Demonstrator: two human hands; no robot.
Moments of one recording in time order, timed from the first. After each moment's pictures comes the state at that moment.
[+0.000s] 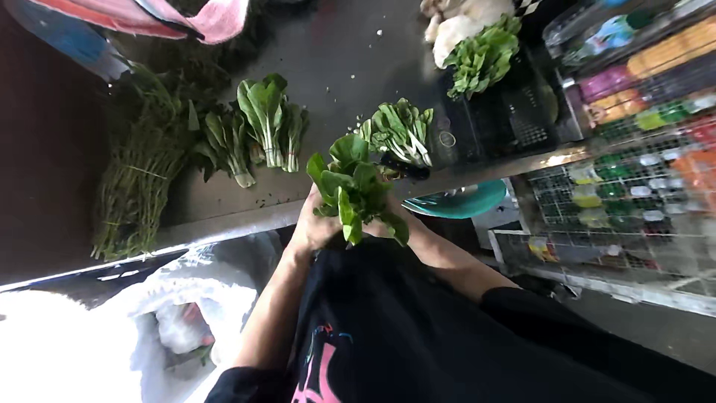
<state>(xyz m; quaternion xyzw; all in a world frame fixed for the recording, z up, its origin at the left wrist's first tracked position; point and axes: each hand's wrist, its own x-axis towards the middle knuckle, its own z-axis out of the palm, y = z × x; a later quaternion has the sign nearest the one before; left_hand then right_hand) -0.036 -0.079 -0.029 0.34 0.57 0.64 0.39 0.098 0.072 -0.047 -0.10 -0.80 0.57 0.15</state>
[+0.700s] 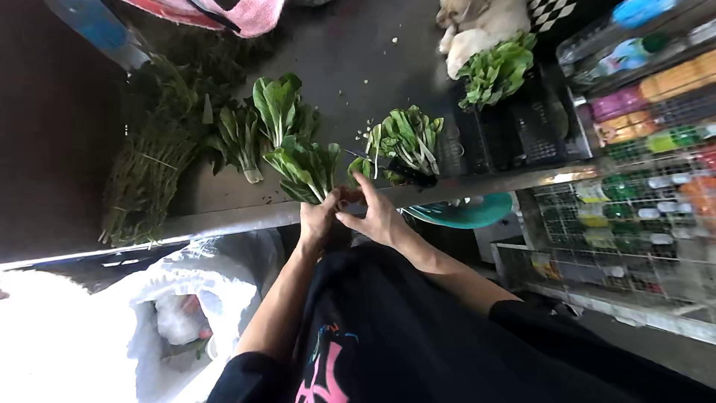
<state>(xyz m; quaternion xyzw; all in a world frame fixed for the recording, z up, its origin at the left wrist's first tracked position) -0.032 -0.055 -0.097 0.06 0.57 0.71 0.42 0.084 0.054 -0.060 -0.24 -0.85 0.46 0.08</state>
